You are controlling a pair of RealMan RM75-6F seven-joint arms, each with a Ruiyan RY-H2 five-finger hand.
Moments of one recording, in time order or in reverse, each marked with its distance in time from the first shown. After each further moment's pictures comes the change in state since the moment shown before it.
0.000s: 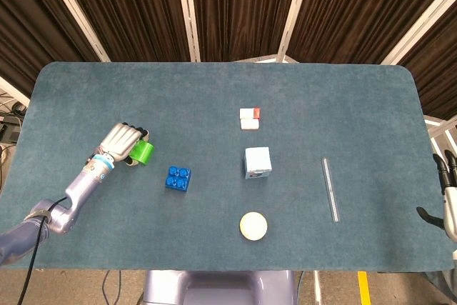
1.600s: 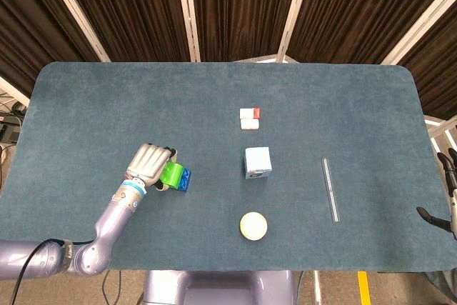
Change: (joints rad) left arm -0.135 0.181 -0.072 -0.972 -0.876 0.319 0.890; right arm -0.021 0.059 -0.004 -0.020 -0.068 0.034 0.164
